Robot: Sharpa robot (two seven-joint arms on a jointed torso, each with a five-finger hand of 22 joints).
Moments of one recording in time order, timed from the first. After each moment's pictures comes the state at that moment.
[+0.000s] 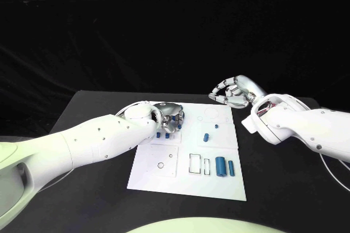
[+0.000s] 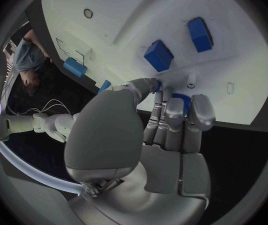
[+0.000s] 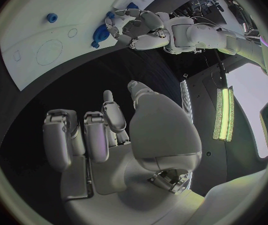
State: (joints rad) left arm 1.16 -0.43 -0.06 1.16 -1.53 -0.09 -0.11; left_hand 1.45 -0.26 0.58 0.13 0.31 0.77 0.16 0.46 0.41 0.85 0.10 0.58 0.27 1.30 0.03 1.29 0.96 0.12 1.23 0.13 1.33 1.18; right arm 1.27 -0.92 -0.13 1.59 -0.95 -0.59 -0.04; right_hand 1.24 -0.12 0.18 0.29 0.34 0.82 0.16 0.38 0.39 1.29 0.07 1.30 1.25 1.46 0.01 1.52 1.31 0.01 1.47 0.11 1.48 1.31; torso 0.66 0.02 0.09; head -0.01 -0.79
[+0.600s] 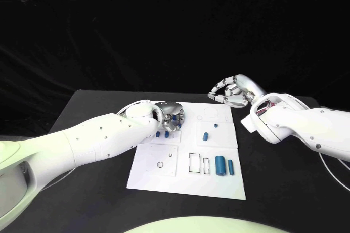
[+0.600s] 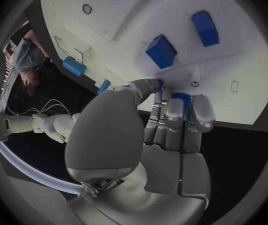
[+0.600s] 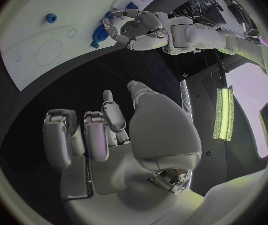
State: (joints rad) left arm 1.16 -0.42 -0.06 1.15 -1.54 -0.08 -0.11; left_hand 1.45 -0.25 0.60 0.12 0.30 0.78 0.16 0.45 0.40 0.87 0.10 0.56 0.25 1.31 0.03 1.31 0.97 0.12 1.24 0.12 1.34 1.19; right arm 1.27 -0.92 -0.13 1.59 -0.95 -0.59 -0.04; right_hand 1.24 -0.12 0.18 0.29 0.34 0.82 0.16 0.38 0.39 1.29 0.07 1.30 1.25 1.46 0.01 1.52 1.31 0.01 1.47 0.11 1.48 1.31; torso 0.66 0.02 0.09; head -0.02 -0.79
